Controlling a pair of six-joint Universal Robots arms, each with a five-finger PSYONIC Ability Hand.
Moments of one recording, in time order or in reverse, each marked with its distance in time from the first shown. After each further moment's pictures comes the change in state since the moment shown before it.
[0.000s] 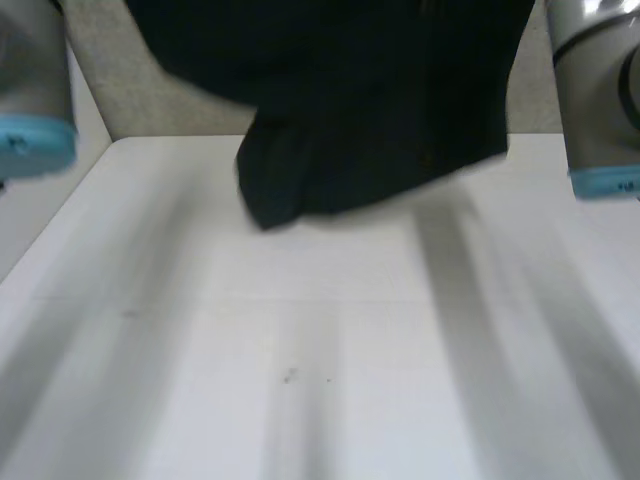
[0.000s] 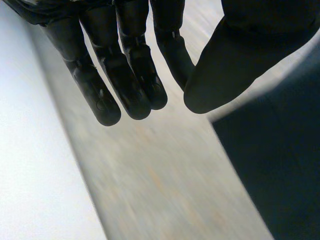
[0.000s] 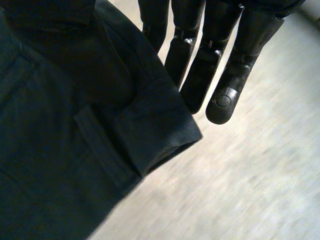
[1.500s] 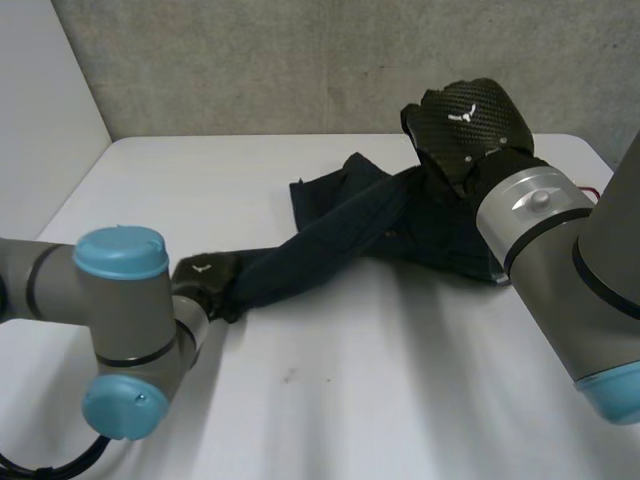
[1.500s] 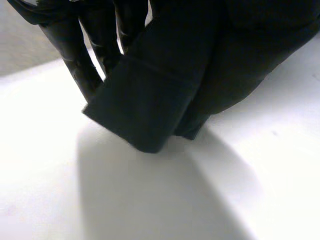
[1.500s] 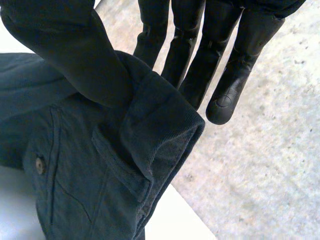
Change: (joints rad) left arm -0.052 -0.305 -0.639 -0.147 0.105 -0.356; right arm 0.153 -0.106 0.319 0.492 0.073 0.105; left_hand -0.067 -0.109 -0.116 -0.123 -0.100; right_hand 0.005 0.000 0.027 0.000 0.003
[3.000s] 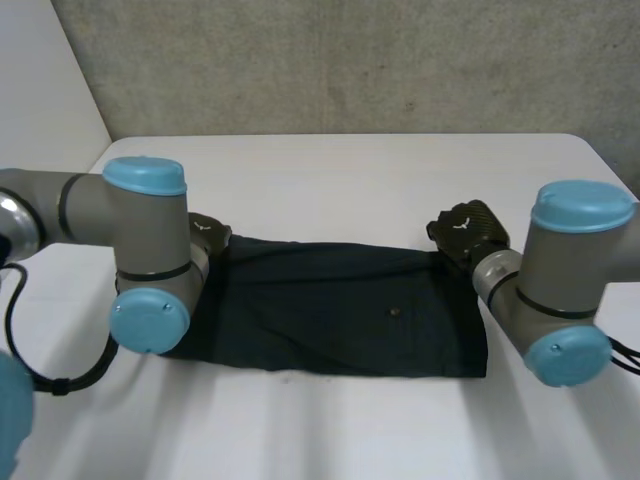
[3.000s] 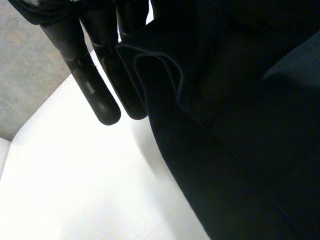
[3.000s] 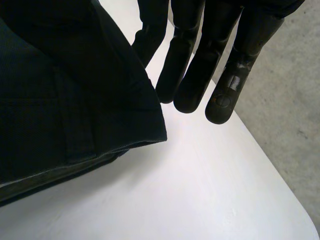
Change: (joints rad) left arm 0.011 -0.224 0.505 -0.324 -0.113 0.453; right arm -0.202 0.446 0.025 -0.183 -0.113 -0.191; left_hand 0.026 0.045 0.059 0.054 0.068; right_hand 0.000 0.000 0.000 0.000 0.005
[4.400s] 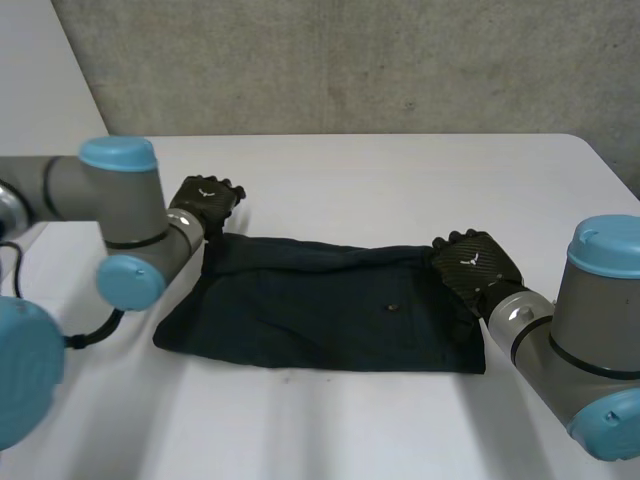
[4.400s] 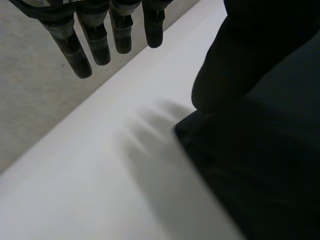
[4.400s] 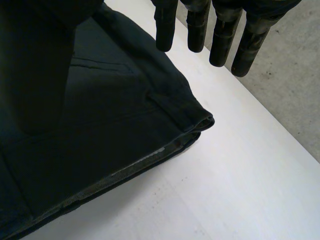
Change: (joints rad) left arm 0.114 -0.094 0.186 0.012 0.307 -0.054; right arm -0.008 -0.236 0.316 -0.004 -0.064 0.121; left_hand -0.903 -0.931 -0.924 -0.931 -0.030; right_hand -0.758 -0.940 -0.979 -0.940 -0.925
